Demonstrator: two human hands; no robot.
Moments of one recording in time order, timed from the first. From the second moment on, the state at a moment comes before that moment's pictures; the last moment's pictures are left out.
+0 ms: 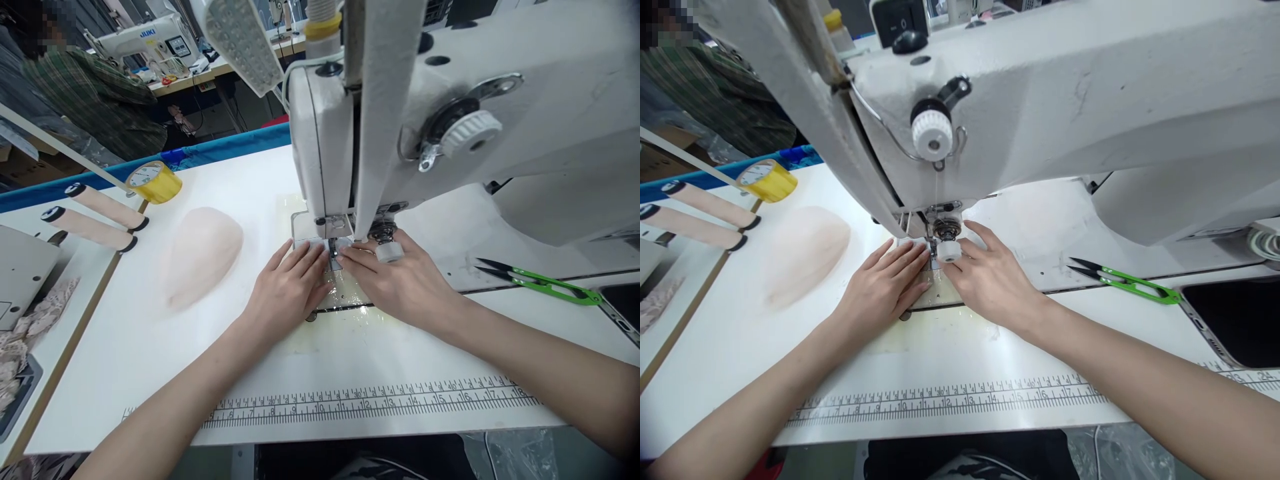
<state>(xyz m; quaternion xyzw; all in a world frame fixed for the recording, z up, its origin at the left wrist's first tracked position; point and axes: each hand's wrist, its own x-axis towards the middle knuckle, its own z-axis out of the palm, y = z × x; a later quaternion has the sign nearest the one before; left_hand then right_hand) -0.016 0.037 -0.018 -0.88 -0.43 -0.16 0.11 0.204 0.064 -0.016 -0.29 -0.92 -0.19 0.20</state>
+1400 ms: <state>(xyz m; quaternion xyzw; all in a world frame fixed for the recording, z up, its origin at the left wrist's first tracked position) -0.009 0.011 -0.004 -0.84 -0.47 -0.26 0.05 0.196 0.041 0.008 -0.38 -0.79 0.40 0.28</state>
